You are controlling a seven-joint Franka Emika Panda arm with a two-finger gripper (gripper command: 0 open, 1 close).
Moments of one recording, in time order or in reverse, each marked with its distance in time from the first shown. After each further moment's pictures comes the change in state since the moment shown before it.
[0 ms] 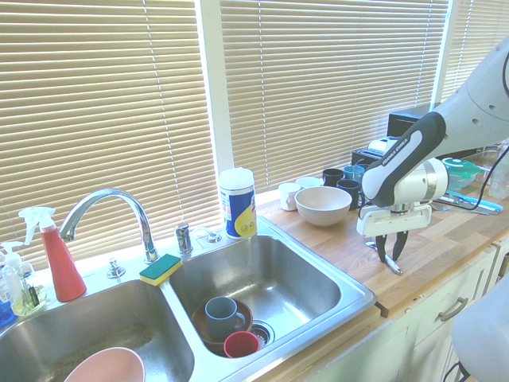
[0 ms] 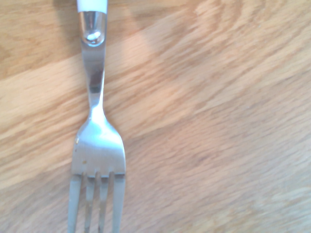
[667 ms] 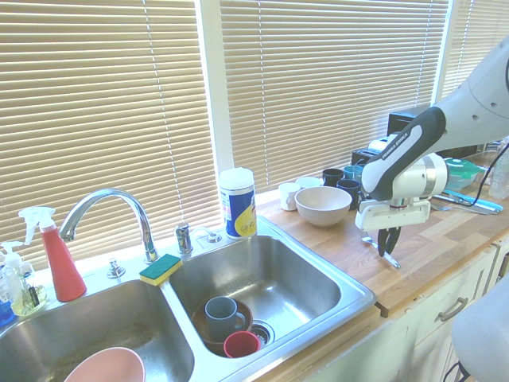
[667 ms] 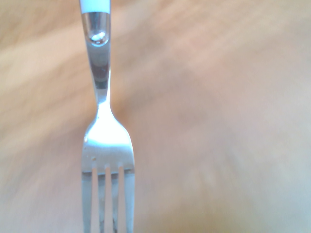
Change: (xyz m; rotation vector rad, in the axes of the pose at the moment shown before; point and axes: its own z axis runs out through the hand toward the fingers) arm 0.009 -0.010 -0.048 0.090 0.029 0.004
